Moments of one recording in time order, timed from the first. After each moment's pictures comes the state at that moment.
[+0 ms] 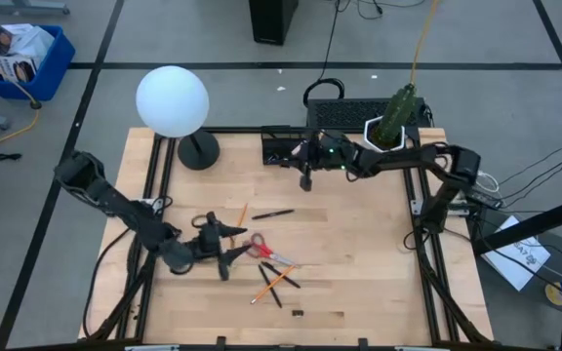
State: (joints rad) left arm -0.65 1.32 0.52 0.58 -0.89 -0.33; right arm -0.41 1.71 0.88 0.49 -0.26 -0.17
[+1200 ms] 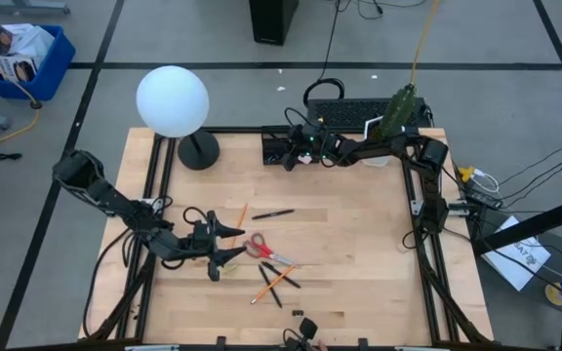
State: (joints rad) left arm -0.64 1.30 0.38 0.94 -0.76 -0.22; right arm -0.51 1.98 1.11 0.43 -0.05 0.07
